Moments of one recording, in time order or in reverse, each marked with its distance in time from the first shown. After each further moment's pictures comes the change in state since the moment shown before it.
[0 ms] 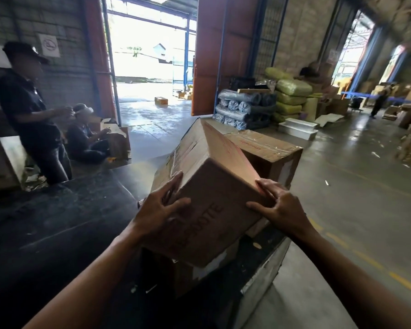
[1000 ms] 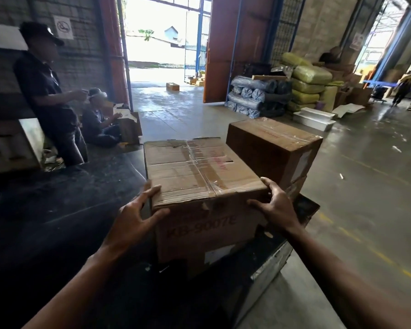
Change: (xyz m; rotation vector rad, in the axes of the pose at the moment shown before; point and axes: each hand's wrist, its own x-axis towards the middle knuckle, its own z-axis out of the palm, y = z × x) left_hand -0.073 -0.051 -0.045 0.211 0.178 -0.073; right_hand 0.009 0.016 0.068 0.230 -0.035 0.136
